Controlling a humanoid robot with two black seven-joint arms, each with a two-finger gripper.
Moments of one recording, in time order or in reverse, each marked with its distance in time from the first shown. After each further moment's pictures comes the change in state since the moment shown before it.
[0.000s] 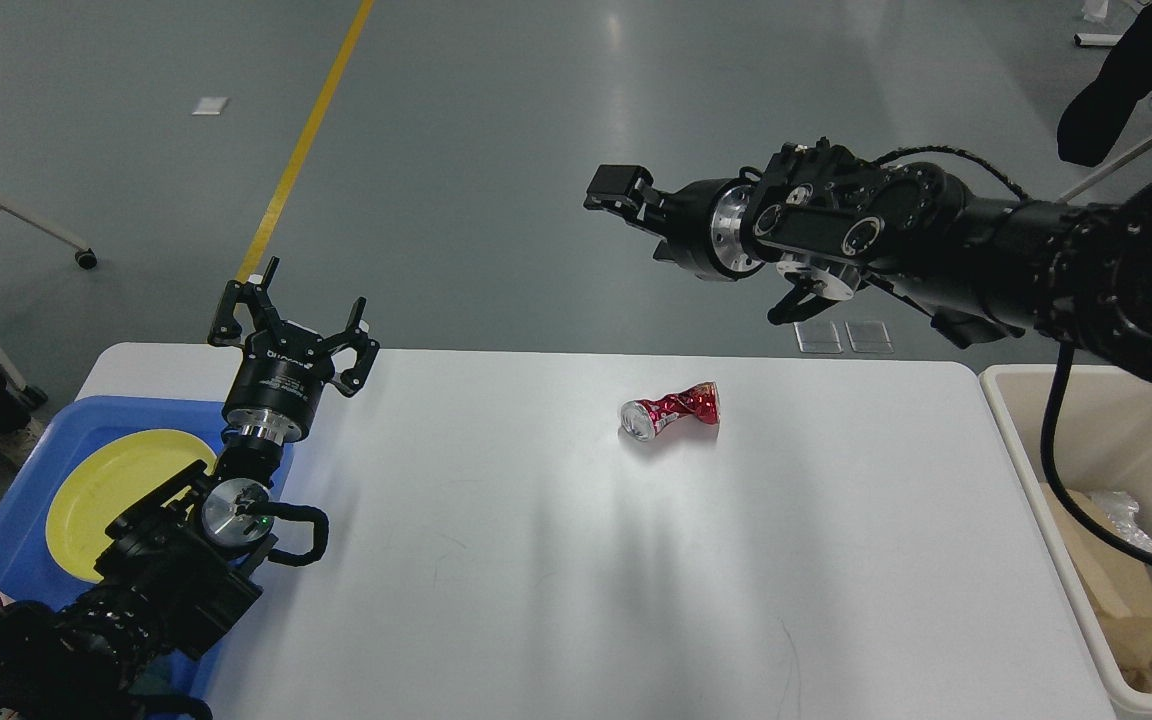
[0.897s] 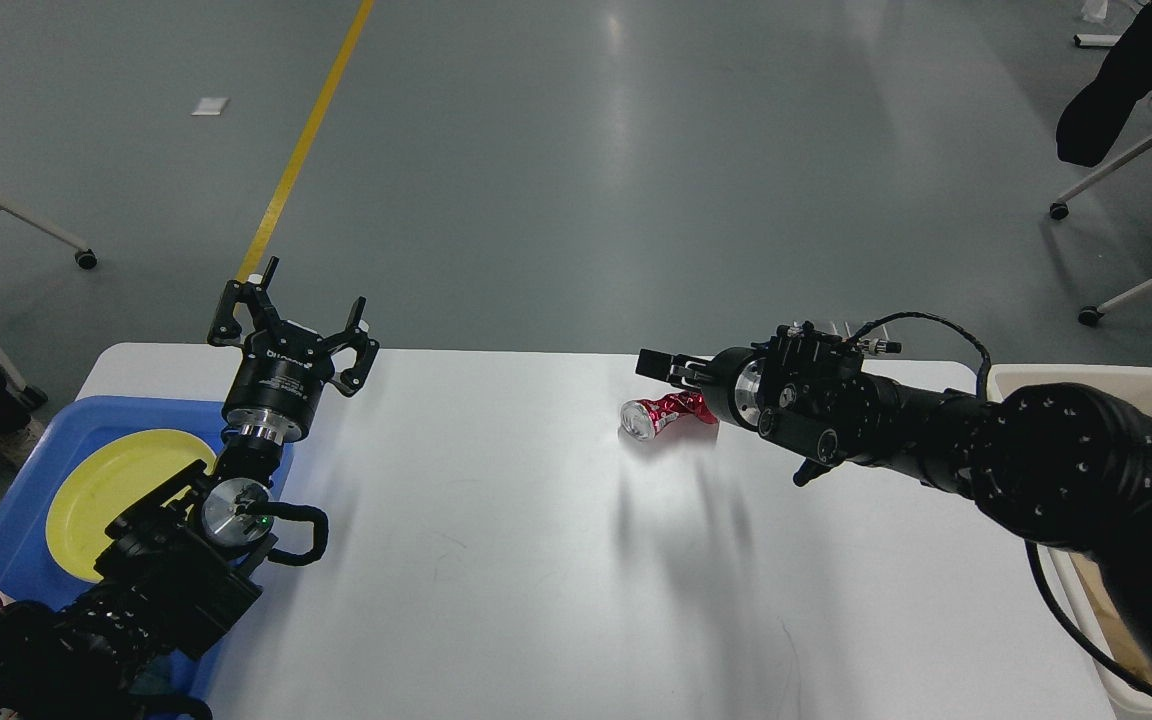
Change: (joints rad) left arm 0.000 0.000 0.000 -0.001 0.000 0.000 0.000; right arm -0.421 0.075 -0.020 -0.262 -0.405 -0.166 0.010
